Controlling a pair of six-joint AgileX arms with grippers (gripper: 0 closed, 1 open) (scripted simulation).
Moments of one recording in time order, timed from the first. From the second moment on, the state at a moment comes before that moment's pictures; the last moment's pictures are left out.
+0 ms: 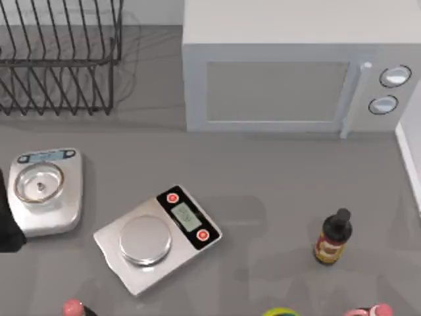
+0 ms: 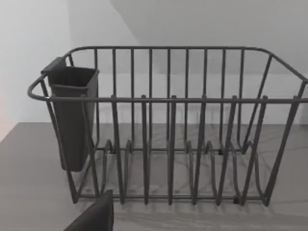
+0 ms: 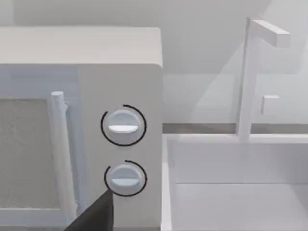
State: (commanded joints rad) left arm 0.00 0.00 0.00 0.00 0.00 0.00; right arm 0.00 0.00 0.00 0.00 0.00 0.00
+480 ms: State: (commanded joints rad) left arm 0.00 0.00 0.00 0.00 0.00 0.00; right arm -0.05 0.23 0.17 -0.21 0.00 0.07
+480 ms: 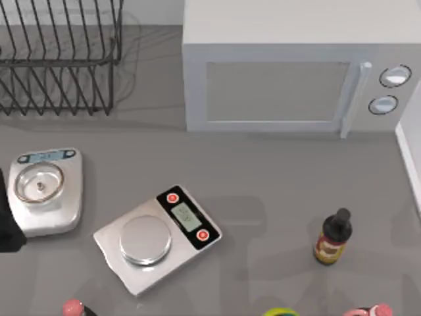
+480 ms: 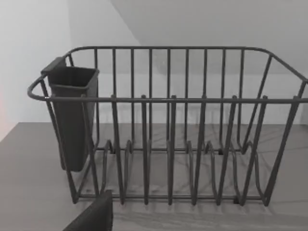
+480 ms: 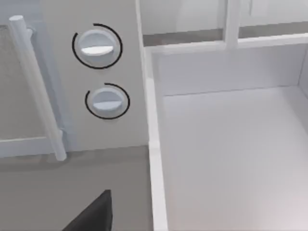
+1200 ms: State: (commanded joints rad) left arm 0.00 0.00 0.00 0.00 0.00 0.00; right arm -0.21 1.18 0.73 -0.96 0.00 0.31
